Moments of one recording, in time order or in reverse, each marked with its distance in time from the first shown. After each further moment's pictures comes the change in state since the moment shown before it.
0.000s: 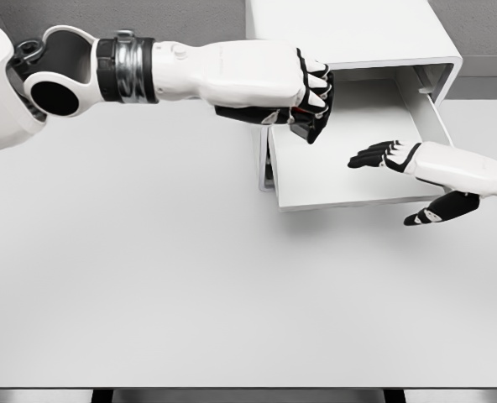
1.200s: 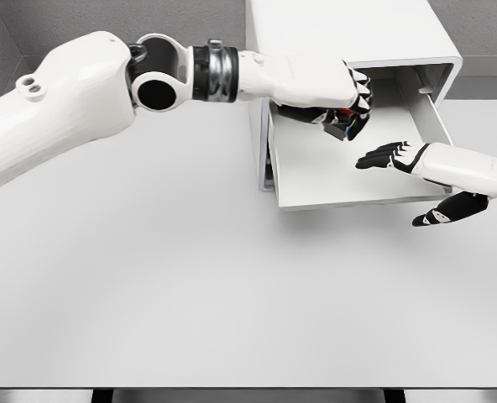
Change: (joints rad) left arm 0.000 -0.297 -0.069 0.363 -0.079 0.000 -0.003; right arm 0.005 -0.020 -0.003 0.006 0.001 0.000 0.006
